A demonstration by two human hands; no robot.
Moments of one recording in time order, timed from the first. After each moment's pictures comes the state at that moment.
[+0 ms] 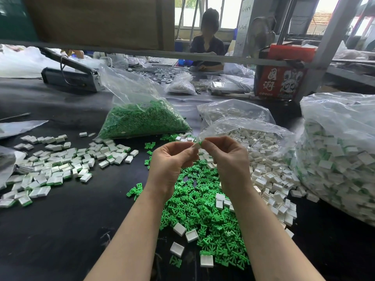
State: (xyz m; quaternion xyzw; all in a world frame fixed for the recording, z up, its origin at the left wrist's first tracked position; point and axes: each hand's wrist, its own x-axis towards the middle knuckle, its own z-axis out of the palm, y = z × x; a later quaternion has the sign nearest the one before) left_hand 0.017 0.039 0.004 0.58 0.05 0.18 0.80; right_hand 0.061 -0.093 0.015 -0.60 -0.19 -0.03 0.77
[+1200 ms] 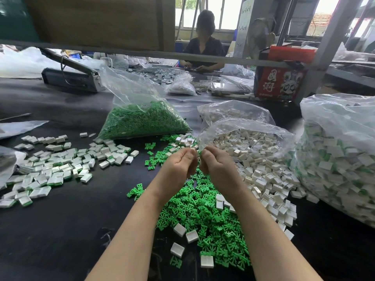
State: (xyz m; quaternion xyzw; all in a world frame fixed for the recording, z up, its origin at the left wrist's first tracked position) left_hand 0.017 0.039 -0.005 0.75 -0.02 0.12 0.65; right_hand 0.062 -0.088 0.006 -0.77 -0.26 0.00 0.58
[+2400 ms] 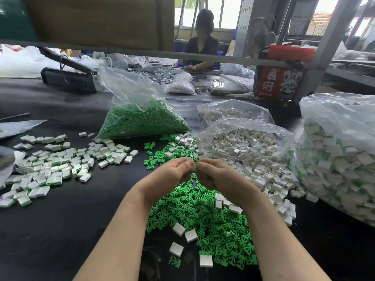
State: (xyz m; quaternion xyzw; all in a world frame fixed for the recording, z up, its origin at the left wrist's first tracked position) left_hand 0.008 0.056 -0.004 0.78 -0.05 -0.02 0.62; right_hand 0.055 -0.106 0.011 -0.72 -0.30 0.25 0.58
